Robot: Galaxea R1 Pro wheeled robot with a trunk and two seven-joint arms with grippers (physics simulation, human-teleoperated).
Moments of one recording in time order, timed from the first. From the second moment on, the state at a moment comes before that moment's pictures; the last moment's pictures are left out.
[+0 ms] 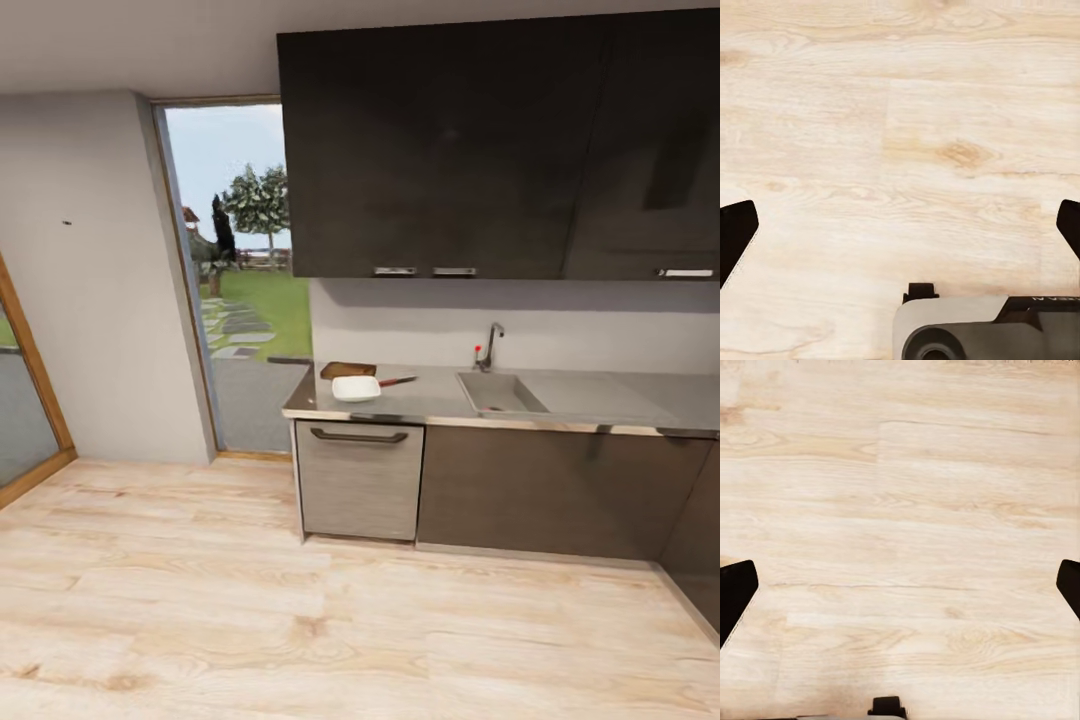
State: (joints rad) left arm 0.00 0.05 0.01 -0.46 0.00 -0.16 0.00; right arm 0.00 -0.02 0.00 -0.47 0.00 -0.28 -0.06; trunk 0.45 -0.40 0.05
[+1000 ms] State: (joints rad) left arm 0.00 0.05 0.01 -0.46 0.00 -0.16 0.00; right arm 0.00 -0.01 0.00 -0.47 0.00 -0.28 -0.06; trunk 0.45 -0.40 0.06
